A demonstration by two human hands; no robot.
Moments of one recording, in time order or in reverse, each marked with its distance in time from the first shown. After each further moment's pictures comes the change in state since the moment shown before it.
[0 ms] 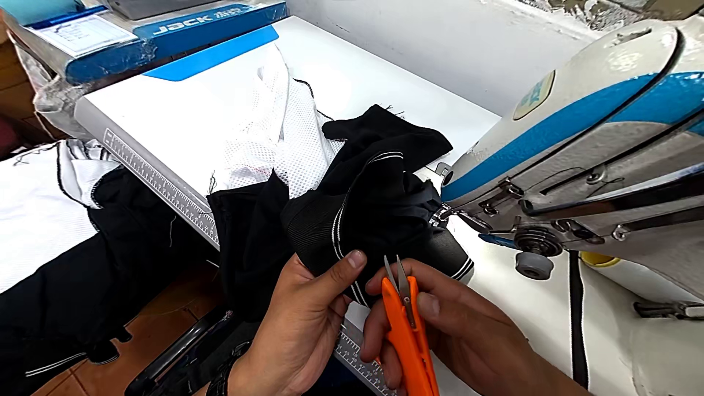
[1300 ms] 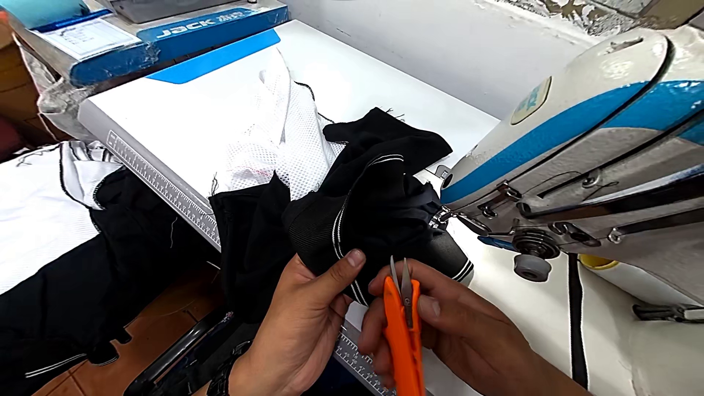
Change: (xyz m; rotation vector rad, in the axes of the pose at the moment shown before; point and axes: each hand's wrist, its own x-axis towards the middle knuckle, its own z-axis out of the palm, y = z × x) left_hand 0.001 0.001 0.001 -0.006 0.003 -0.009; right_hand 0.000 0.000 -0.003 0.014 -0.008 -0.006
